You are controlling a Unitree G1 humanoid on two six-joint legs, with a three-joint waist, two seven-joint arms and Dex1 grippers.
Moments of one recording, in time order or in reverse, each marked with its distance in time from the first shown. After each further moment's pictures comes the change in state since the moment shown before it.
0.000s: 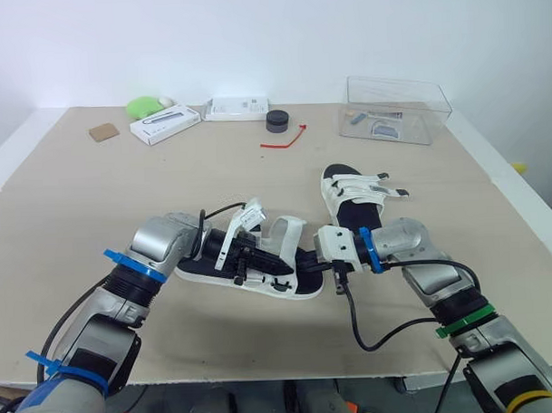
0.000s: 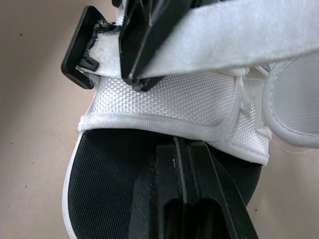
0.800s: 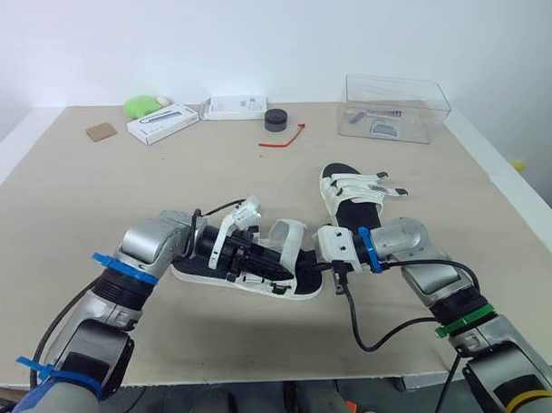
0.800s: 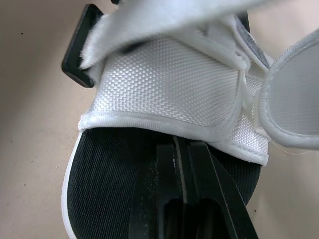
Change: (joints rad) left arm -0.004 0.014 0.054 -0.053 -0.031 -0.008 -0.058; right arm -0.002 0.002 0.002 -0.002 0.000 -0.012 0.004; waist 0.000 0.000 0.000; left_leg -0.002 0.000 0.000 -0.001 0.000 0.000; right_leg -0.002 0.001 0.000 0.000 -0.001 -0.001
